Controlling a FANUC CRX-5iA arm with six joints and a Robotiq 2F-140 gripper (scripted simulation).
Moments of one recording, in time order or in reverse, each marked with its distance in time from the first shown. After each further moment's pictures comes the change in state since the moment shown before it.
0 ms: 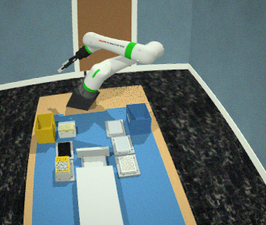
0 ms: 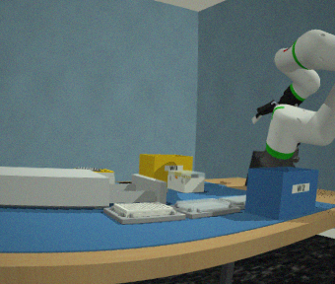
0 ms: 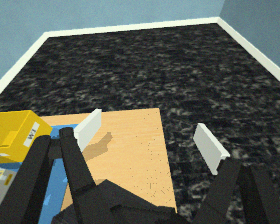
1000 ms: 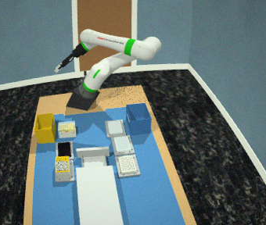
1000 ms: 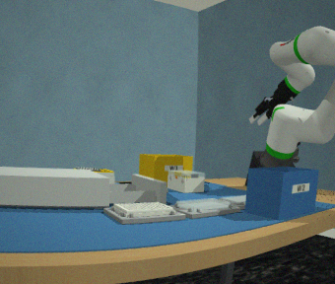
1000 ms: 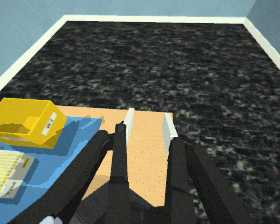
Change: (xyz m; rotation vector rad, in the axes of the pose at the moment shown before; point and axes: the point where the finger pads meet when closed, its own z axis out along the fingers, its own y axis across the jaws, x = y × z) arm 0.020 -0.041 0.004 0.089 -0.056 -0.112
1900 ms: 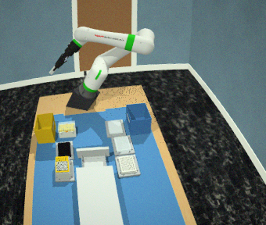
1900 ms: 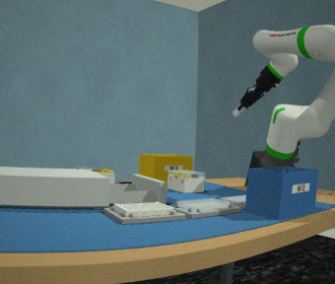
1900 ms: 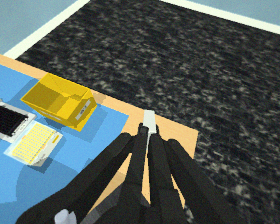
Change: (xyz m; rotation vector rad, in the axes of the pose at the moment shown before) arm 0.035 -0.102 0.012 0.163 -0.120 -0.257
